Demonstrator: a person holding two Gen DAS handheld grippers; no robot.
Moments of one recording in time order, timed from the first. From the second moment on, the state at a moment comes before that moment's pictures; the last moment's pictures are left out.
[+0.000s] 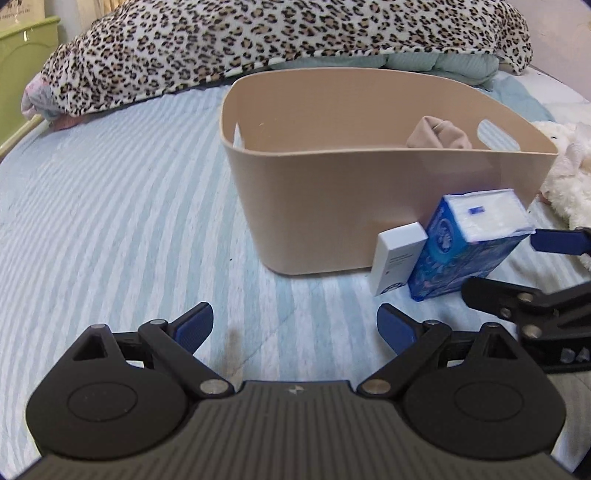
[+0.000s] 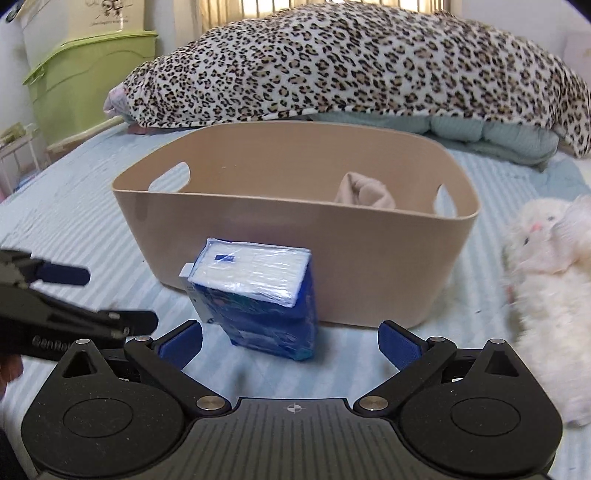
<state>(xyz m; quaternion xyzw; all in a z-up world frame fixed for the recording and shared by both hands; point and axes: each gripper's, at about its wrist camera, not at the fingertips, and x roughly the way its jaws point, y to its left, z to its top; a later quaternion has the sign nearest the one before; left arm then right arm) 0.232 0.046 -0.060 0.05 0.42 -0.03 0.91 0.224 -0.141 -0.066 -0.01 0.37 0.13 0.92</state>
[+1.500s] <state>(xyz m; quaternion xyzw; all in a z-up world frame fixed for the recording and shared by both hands) 0.267 0.014 -0.081 -0.02 0.42 -0.06 0.90 0.240 -0.181 -0.060 0.08 0.35 0.12 0.92</state>
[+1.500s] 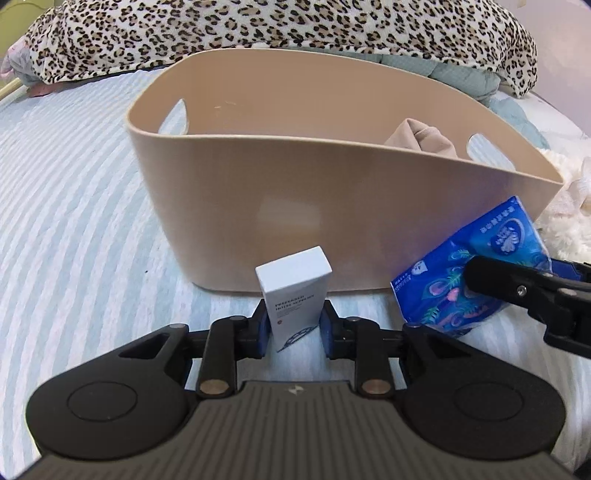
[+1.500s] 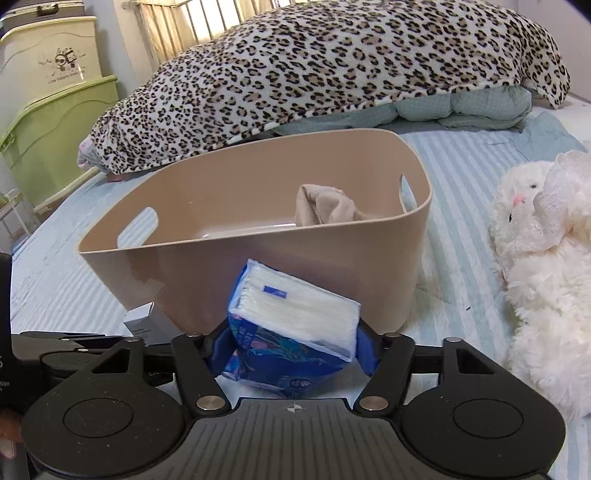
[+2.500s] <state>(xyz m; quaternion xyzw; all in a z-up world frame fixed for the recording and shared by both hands) 0.246 0.007 0.057 0.03 0.26 -0.08 0.96 0.223 -0.211 0.051 0.09 0.17 0.11 0.98</state>
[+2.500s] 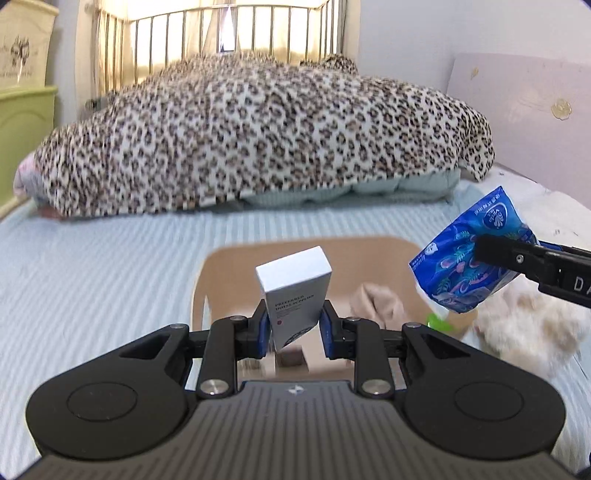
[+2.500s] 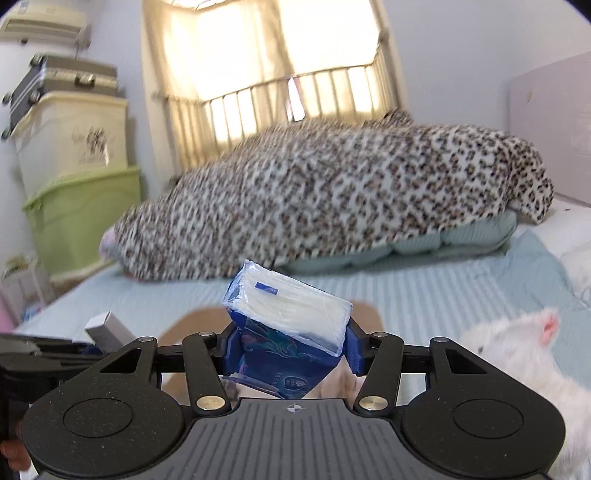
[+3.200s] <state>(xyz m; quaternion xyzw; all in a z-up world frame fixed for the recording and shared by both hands) 0.355 -0.030 -0.017 0.08 0.40 -0.03 0.91 0.321 -0.202 -0.012 0.05 0.32 0.07 0.94</state>
